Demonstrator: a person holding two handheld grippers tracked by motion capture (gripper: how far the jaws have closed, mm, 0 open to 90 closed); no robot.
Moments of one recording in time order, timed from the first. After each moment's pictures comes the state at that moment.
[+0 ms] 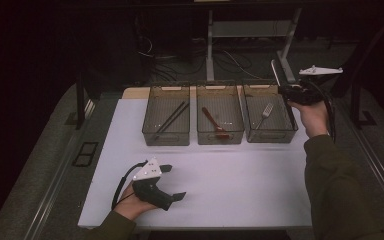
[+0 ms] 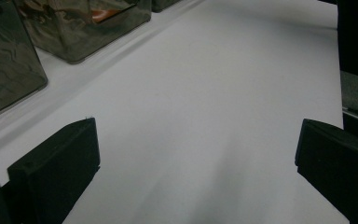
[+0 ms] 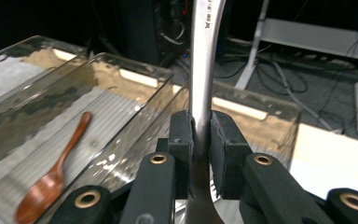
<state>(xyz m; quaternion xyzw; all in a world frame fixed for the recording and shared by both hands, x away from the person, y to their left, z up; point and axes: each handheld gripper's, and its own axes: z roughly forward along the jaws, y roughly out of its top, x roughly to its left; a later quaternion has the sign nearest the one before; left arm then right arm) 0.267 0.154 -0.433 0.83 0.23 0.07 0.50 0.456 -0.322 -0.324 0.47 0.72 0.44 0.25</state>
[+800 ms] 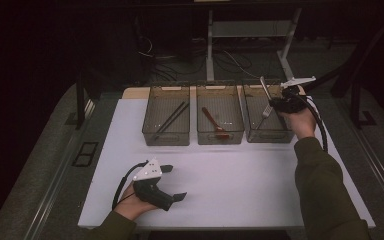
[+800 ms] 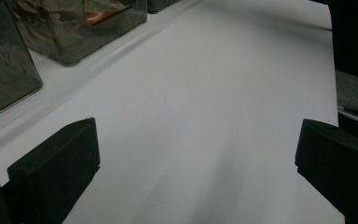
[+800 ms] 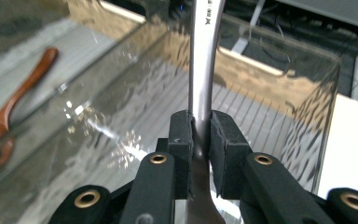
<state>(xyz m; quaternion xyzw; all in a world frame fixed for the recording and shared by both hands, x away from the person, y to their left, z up) 0.267 0.152 -0.432 0.83 0.23 0.07 0.50 0.481 -0.305 -0.378 0.47 0.78 0.35 0.23</state>
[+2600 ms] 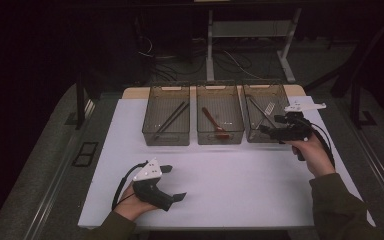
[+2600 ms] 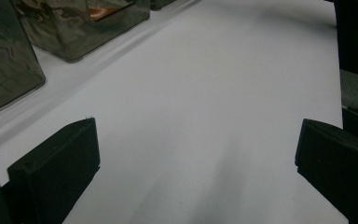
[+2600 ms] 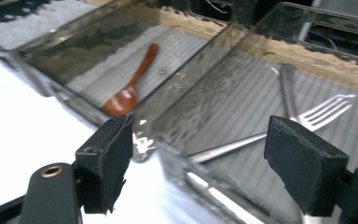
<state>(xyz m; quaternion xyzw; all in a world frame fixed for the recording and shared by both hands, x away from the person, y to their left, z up) 0.266 0.153 -0.433 0.83 0.23 0.07 0.49 0.384 -0.289 -0.380 0.43 0.77 0.44 0.18</state>
